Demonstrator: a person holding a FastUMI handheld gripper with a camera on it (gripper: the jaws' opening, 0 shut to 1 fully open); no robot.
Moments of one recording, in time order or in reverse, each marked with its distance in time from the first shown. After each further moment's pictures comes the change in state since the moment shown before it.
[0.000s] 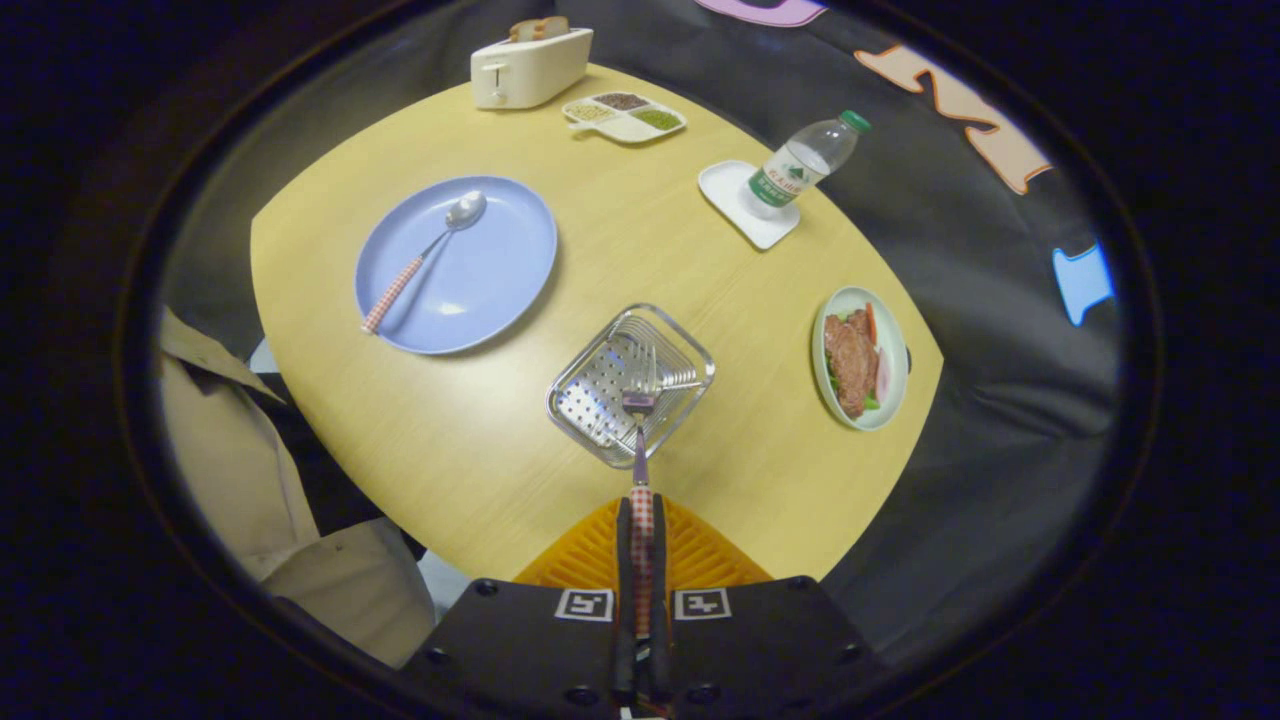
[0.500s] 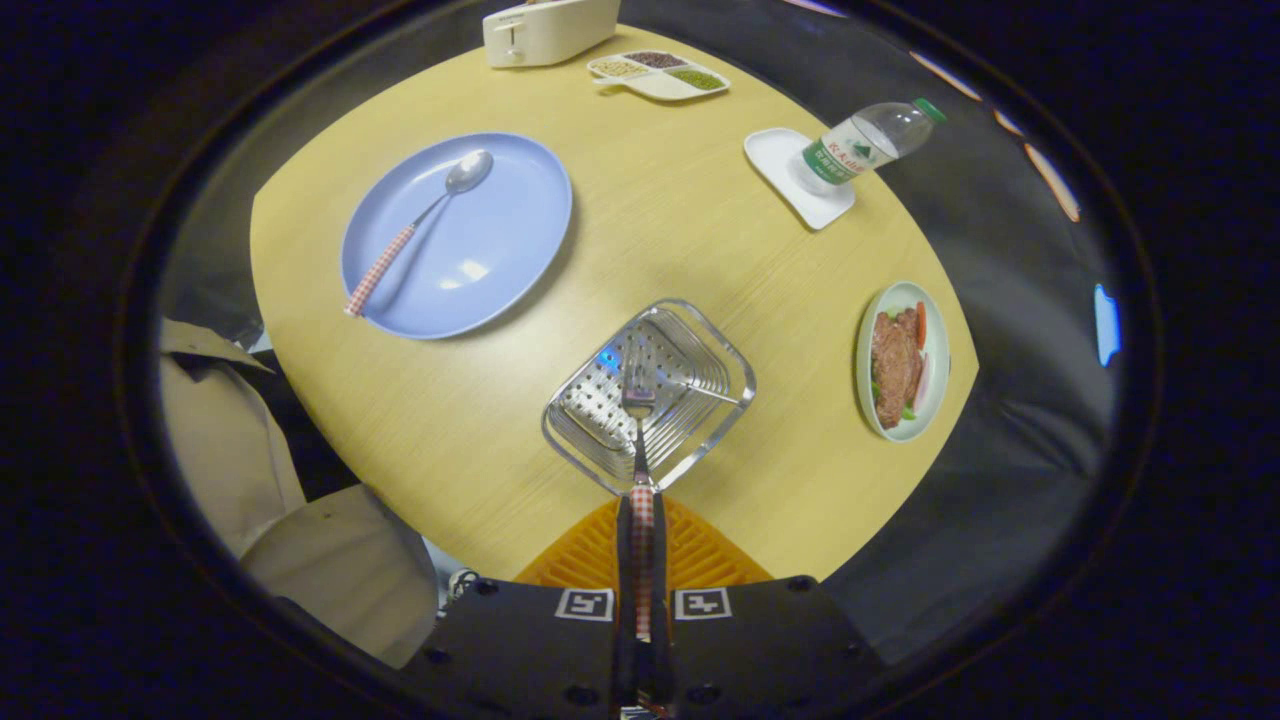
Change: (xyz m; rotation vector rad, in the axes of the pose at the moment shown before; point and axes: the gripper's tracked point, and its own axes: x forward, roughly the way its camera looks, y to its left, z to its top) arm 0.030 0.001 0.013 -0.062 0.128 0.048
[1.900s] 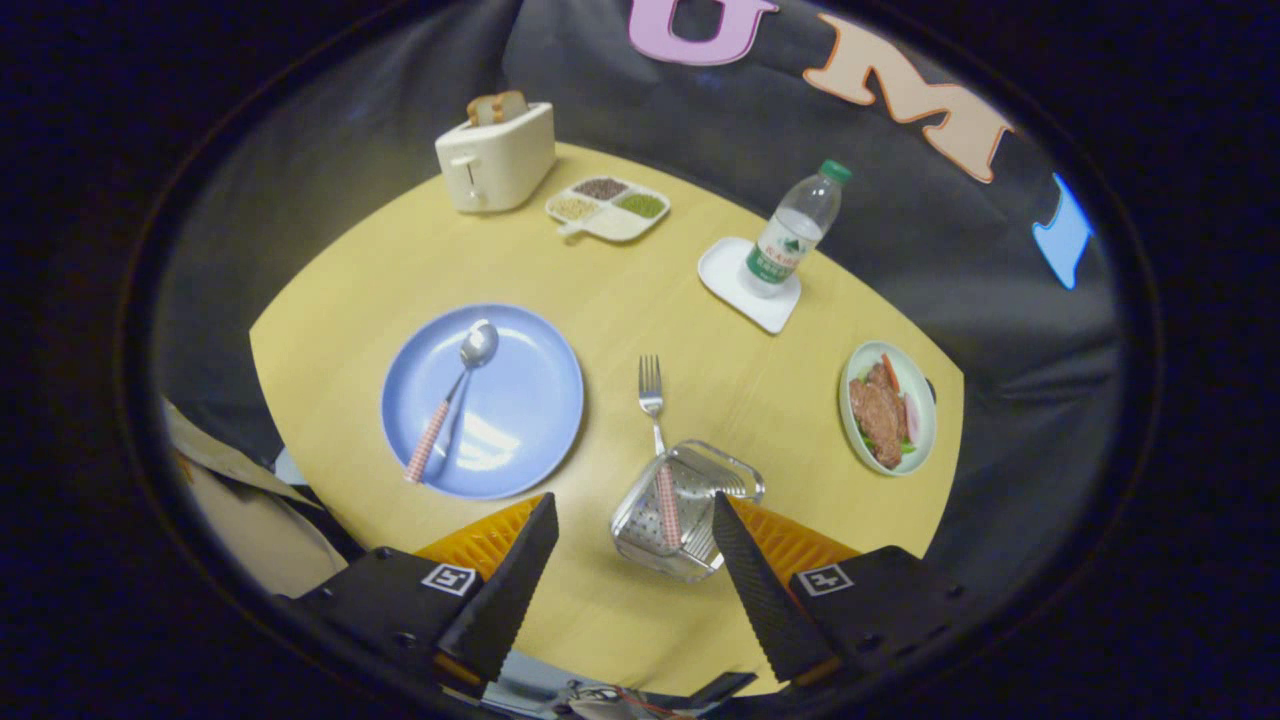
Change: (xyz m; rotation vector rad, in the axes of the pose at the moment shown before) arm -0.058 0.032 0.083 0.297 -0.522 -0.024
